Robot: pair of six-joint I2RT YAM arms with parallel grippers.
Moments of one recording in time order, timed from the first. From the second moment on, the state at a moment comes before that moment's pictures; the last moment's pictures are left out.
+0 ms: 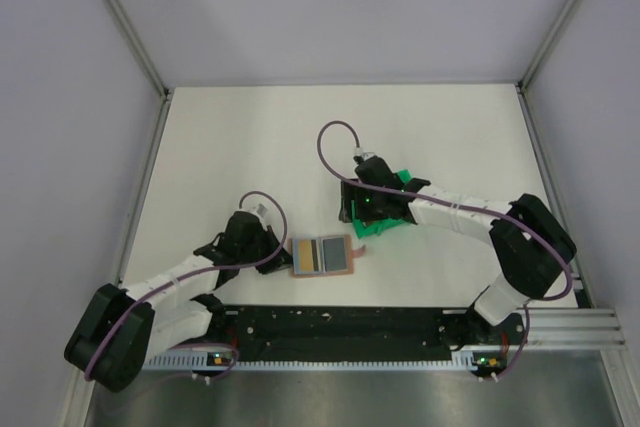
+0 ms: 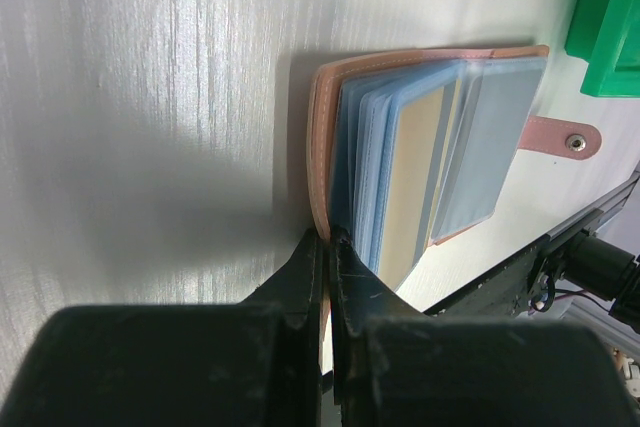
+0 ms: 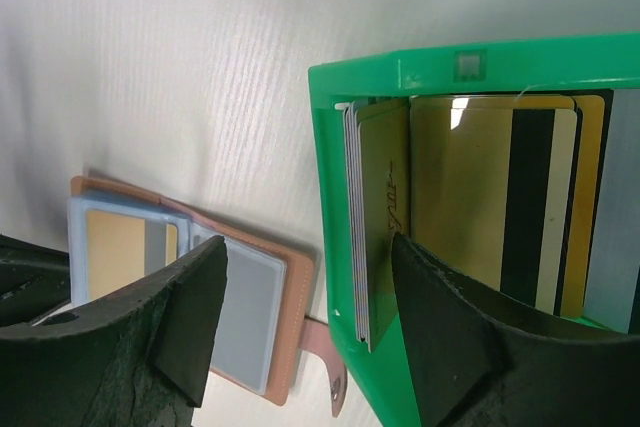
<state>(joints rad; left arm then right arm) -0.48 1.04 0.25 -0.05 0.32 -0.91 0.76 1.59 0.96 -0.26 0.01 0.59</state>
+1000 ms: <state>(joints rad) -0.48 1.04 0.25 -0.05 0.32 -0.91 0.76 1.61 0.98 -0.28 0.04 0.57</state>
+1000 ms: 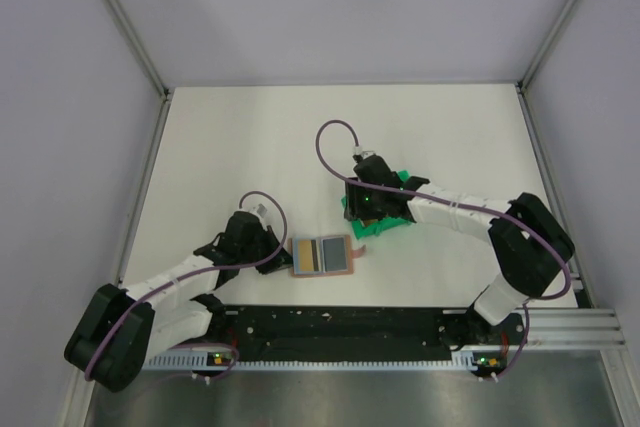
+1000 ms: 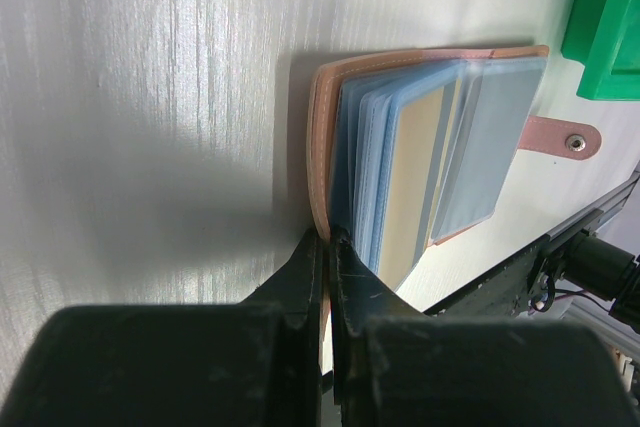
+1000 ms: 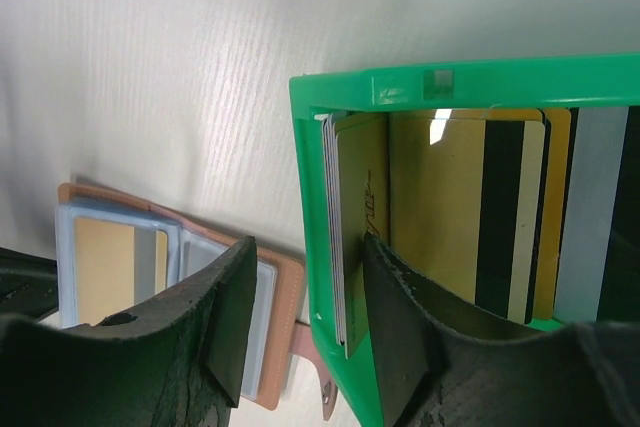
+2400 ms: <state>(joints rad) -0.48 1.06 0.25 -0.03 0.33 -0.91 0.75 1.55 0.98 -0.29 0.07 0.58</state>
